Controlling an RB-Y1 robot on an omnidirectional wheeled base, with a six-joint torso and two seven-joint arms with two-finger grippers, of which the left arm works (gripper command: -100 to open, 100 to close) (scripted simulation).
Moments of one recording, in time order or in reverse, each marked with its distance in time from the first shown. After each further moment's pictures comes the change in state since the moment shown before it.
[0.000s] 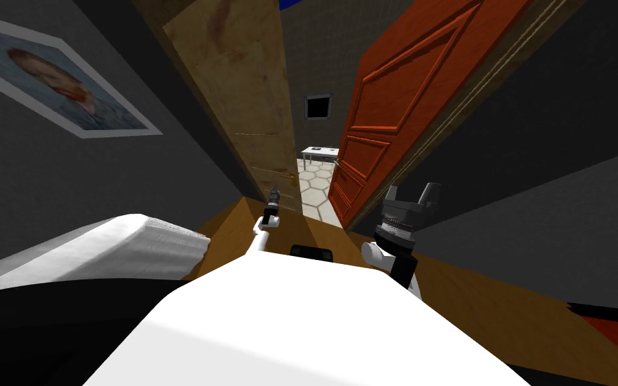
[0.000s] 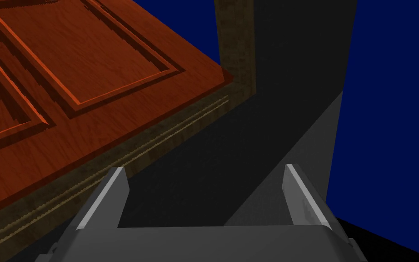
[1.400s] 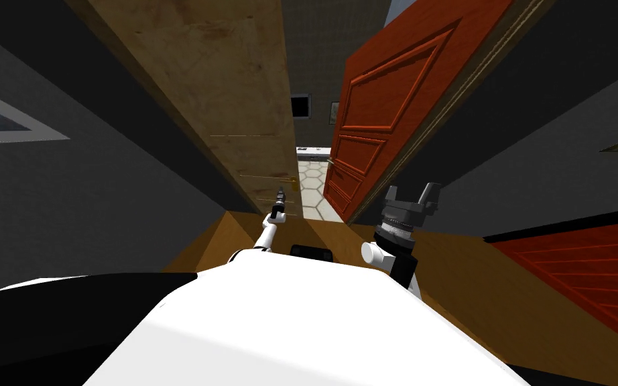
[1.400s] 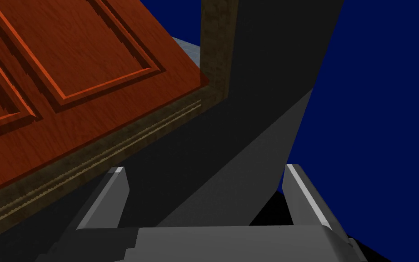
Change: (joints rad) arm -0.204 -0.049 0.065 0.315 0.021 0.057 -0.017
